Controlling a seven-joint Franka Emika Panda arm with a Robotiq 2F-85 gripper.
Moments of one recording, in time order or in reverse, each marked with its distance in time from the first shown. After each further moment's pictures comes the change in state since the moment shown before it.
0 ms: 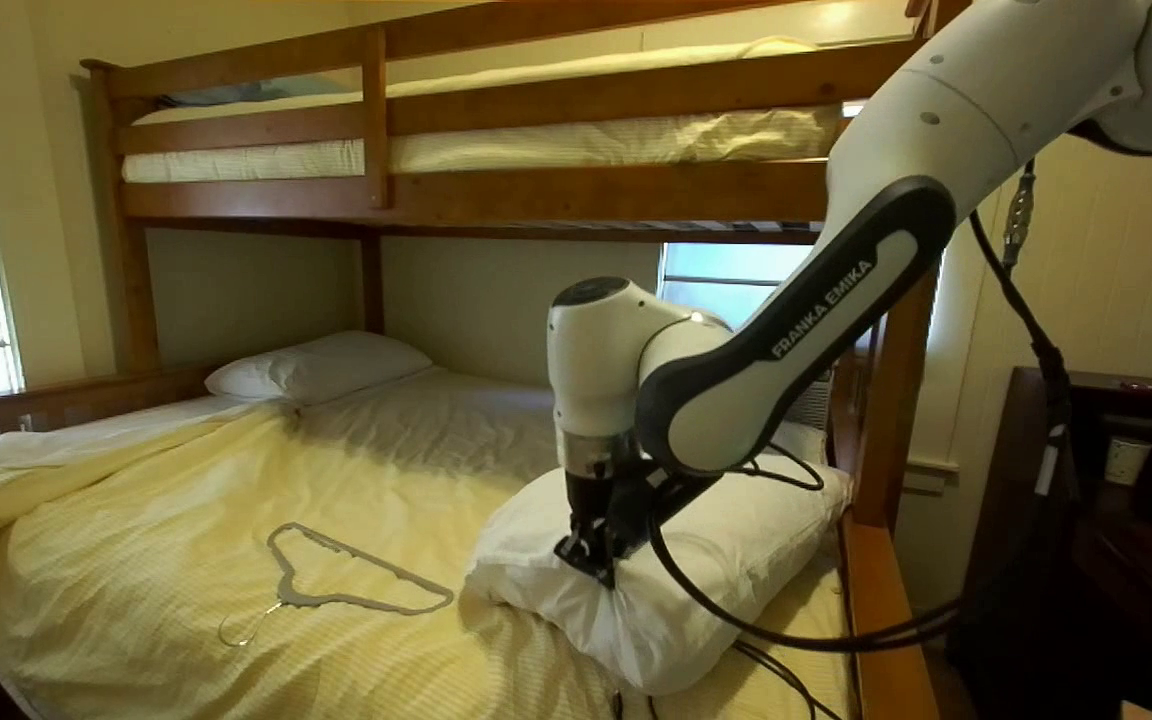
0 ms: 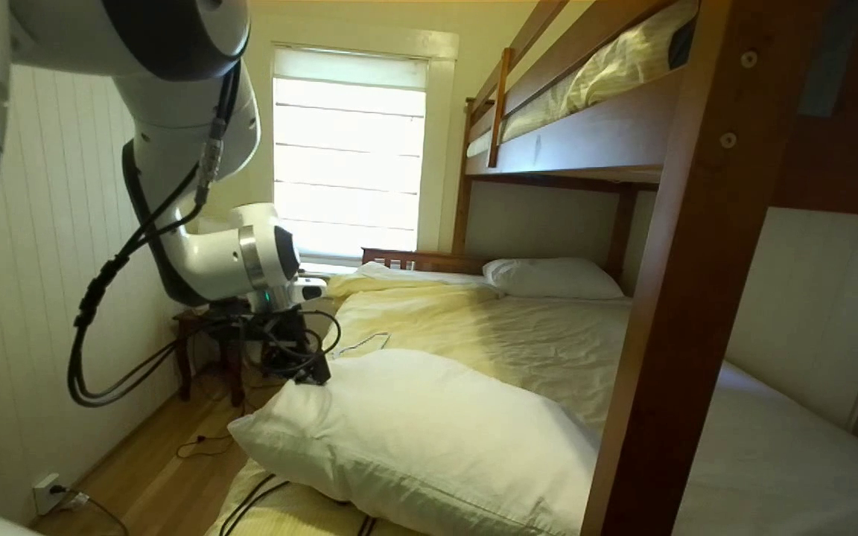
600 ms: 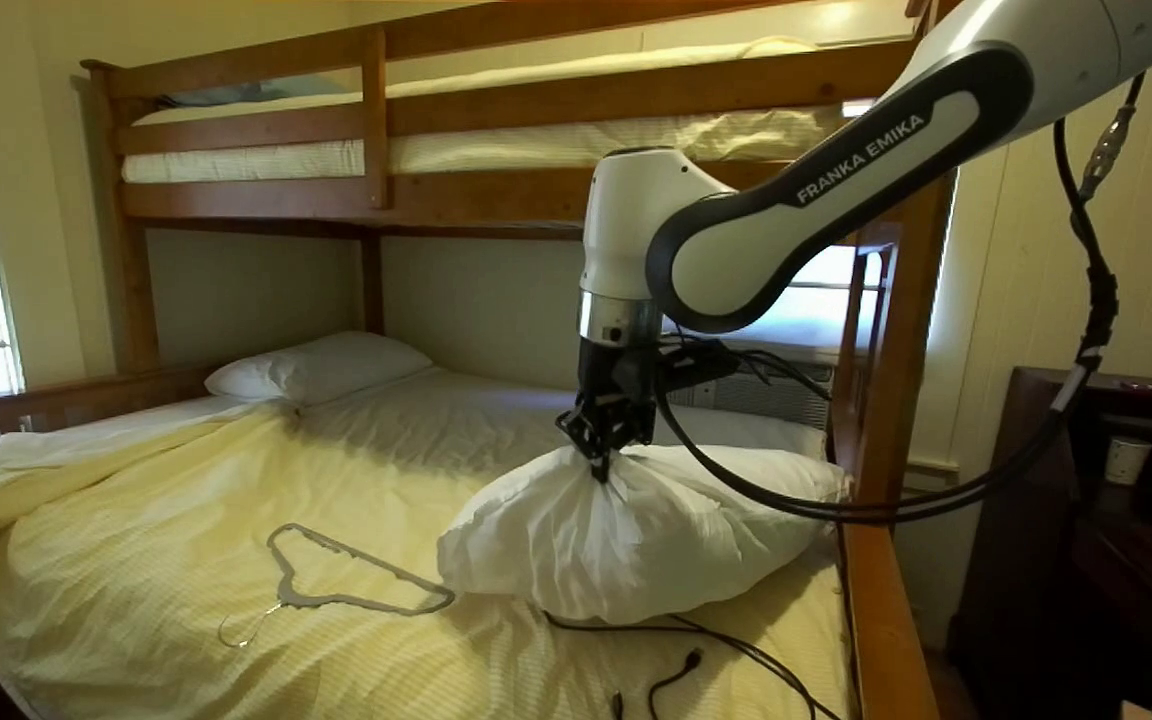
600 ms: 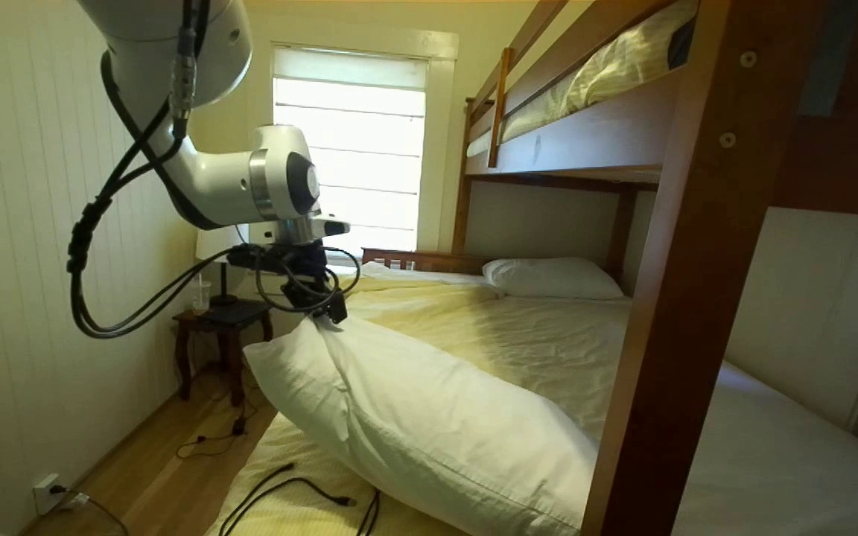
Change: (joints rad) arm -0.078 -0.198 0.019 0.027 0.165 -0.061 -0.103
